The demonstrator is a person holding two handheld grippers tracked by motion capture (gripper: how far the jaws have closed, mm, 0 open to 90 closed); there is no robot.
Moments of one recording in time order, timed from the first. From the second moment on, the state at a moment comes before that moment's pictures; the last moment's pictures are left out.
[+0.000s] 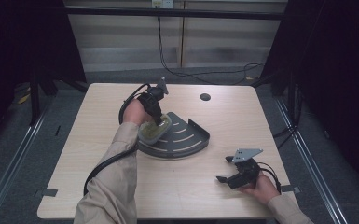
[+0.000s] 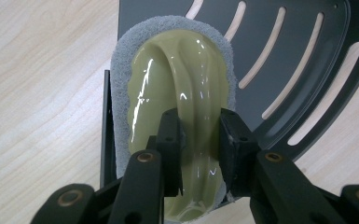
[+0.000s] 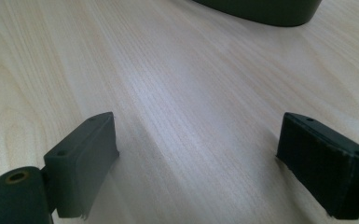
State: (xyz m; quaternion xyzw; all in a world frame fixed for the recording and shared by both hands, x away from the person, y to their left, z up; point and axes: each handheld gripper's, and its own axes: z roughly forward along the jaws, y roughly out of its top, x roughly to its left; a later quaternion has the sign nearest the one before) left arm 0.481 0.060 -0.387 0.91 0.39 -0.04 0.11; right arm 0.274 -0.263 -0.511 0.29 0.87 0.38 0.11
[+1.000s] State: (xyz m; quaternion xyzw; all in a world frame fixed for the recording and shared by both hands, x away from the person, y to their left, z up) left arm 0.481 0.070 -0.415 0.91 0.40 -0.04 0.09; right arm 0.274 -0.263 -0.511 0.29 0.87 0.38 0.11
